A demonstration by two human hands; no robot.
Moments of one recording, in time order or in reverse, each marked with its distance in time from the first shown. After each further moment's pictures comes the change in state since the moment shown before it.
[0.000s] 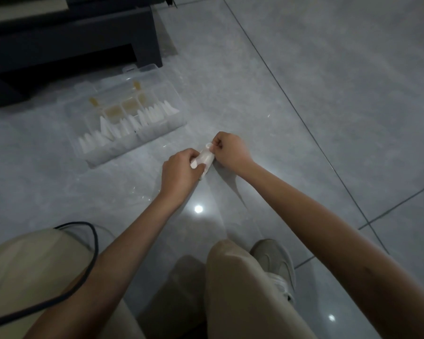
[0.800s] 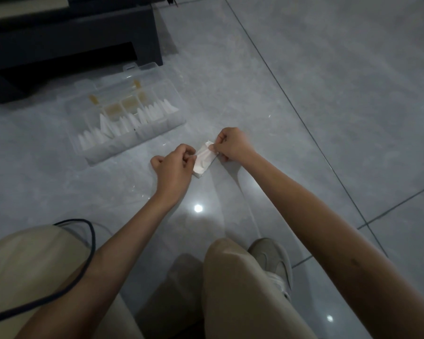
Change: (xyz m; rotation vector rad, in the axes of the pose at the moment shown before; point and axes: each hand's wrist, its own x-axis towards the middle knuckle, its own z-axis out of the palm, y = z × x) left_hand -0.001 -0.014 0.006 -0.032 0.112 0.040; right_hand 0.010 0.001 -0.015 0.099 -0.074 0.160
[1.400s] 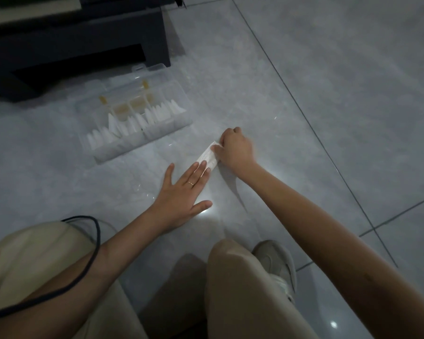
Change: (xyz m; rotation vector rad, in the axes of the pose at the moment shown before) left_hand -0.040 -0.030 -0.014 0.675 -0.538 0.458; right_hand -0.018 -0.011 0.011 -0.326 0.126 -0.123
